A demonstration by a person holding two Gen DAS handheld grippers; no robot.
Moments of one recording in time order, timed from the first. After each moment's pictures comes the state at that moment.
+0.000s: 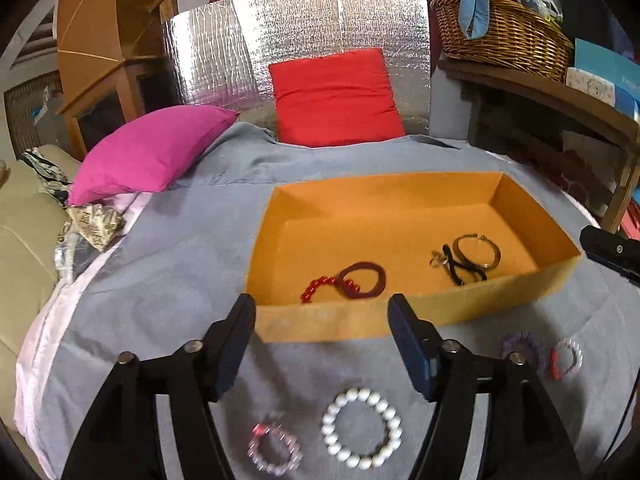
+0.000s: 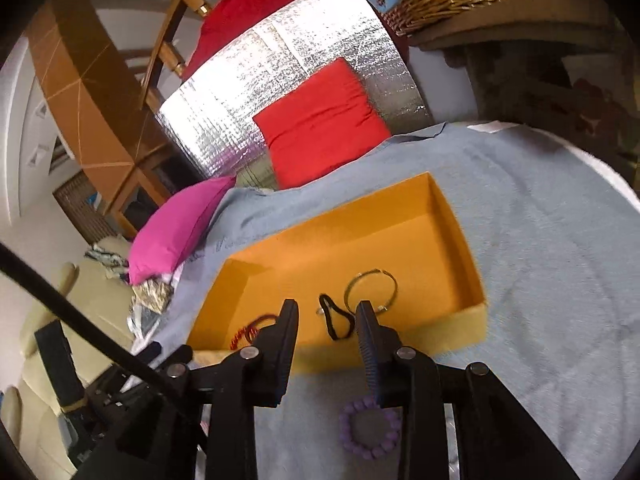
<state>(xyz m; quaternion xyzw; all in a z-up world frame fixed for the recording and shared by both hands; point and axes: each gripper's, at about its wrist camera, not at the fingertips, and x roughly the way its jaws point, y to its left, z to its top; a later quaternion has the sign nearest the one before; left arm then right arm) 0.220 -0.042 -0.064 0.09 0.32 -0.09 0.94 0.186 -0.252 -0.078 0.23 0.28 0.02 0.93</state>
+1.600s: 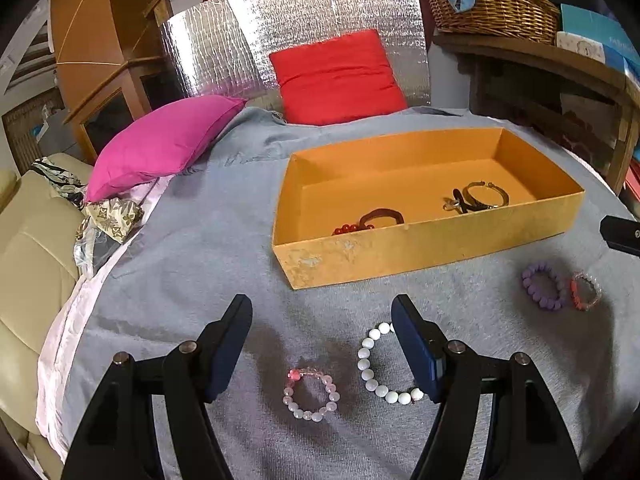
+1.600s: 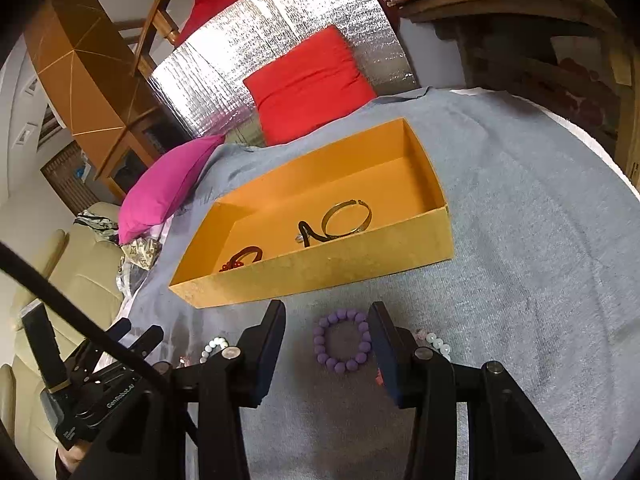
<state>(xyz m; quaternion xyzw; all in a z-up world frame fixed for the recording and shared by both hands) 0.190 -0.021 -0.084 0.14 0.34 -0.08 0.93 0.147 -0.252 -0.105 0.23 0.34 0.02 0.91</state>
